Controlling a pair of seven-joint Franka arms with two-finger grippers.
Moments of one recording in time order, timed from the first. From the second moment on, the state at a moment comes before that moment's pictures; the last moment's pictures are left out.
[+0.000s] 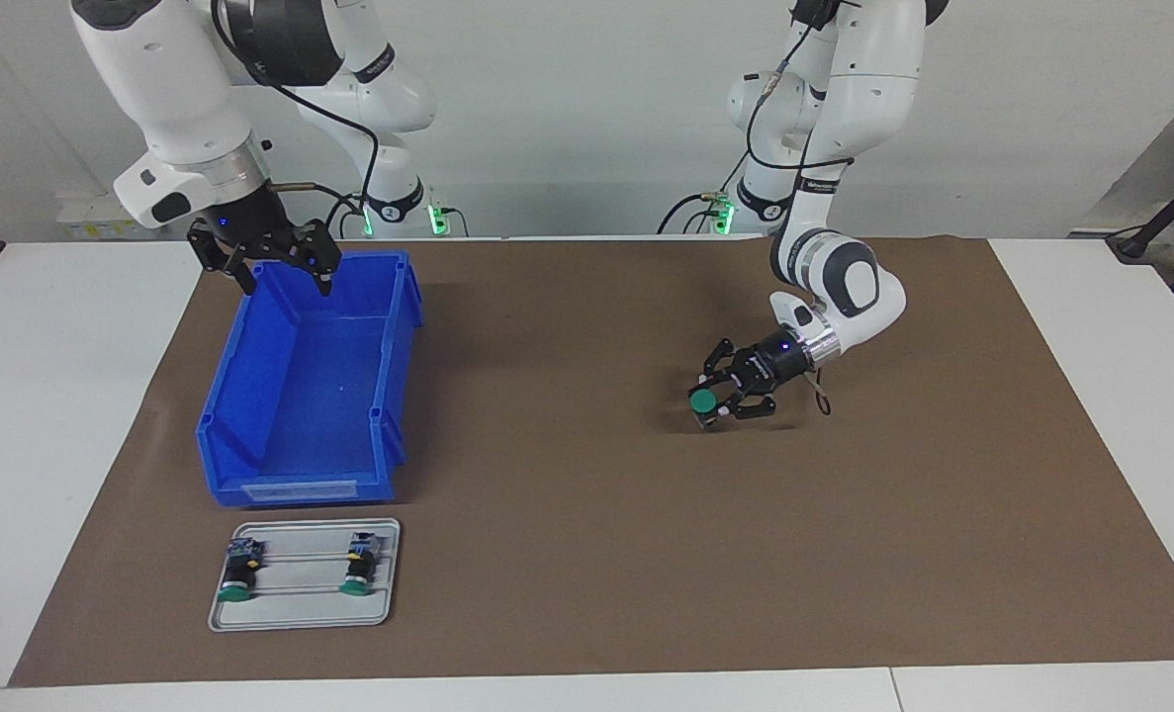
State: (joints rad) left arm -0.15 0.25 0.00 -2.32 -1.87 2.07 2.49; right arm -0.04 -0.03 0.08 -1.68 0.01 1.66 0.11
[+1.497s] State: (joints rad) left arm -0.04 0.25 0.01 -2.34 -1.67 2.05 2.48; right arm -0.04 -0.03 0.08 -1.69 0.01 1.66 0.11
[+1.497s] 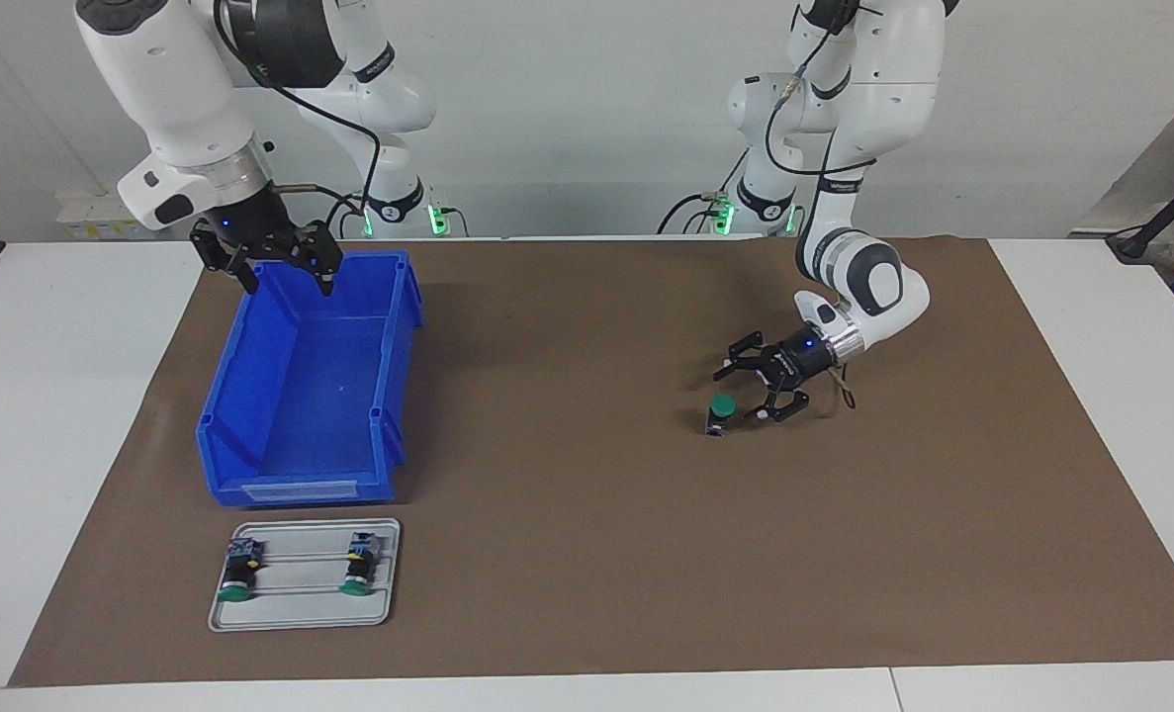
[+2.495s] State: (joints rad) left arm 0.07 0.25 0.02 -2.23 -1.35 2.06 2.21; right arm -0.04 -0.04 0.08 -1.70 0.01 1.66 0.12
